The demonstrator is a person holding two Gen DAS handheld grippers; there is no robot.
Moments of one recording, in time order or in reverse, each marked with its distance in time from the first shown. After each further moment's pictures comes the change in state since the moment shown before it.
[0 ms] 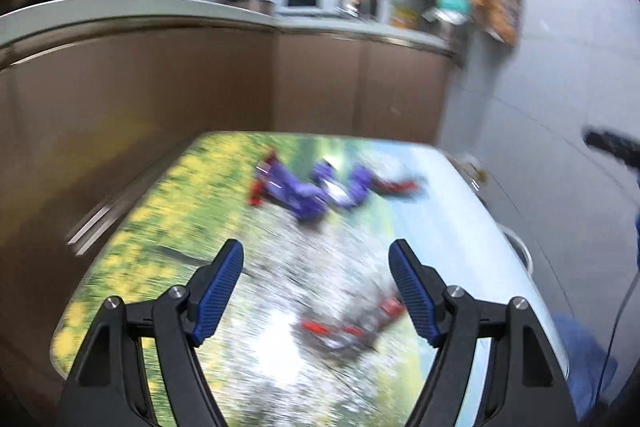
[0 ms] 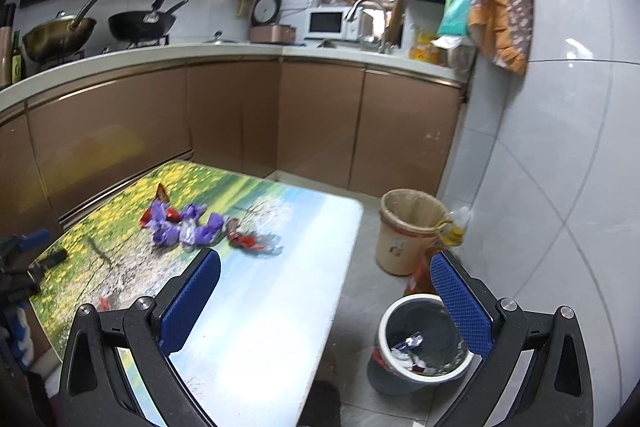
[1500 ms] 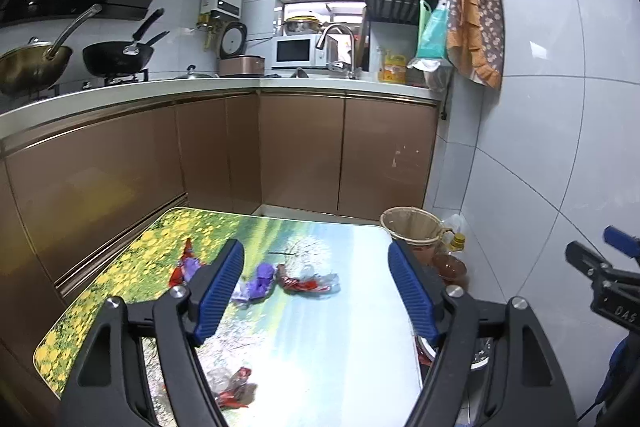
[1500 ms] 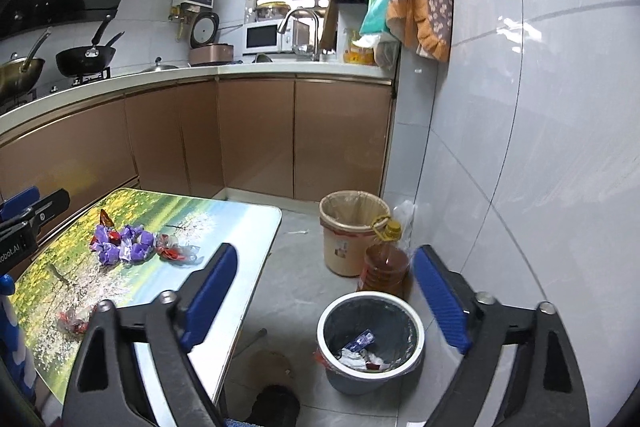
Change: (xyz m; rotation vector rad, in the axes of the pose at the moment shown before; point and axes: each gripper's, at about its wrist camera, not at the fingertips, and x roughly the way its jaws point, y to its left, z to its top) left arm -0.016 -0.168 0.110 -0.045 -0.199 0.114; right arm -0.038 -0.099 -0.011 0.118 -0.062 -0.167
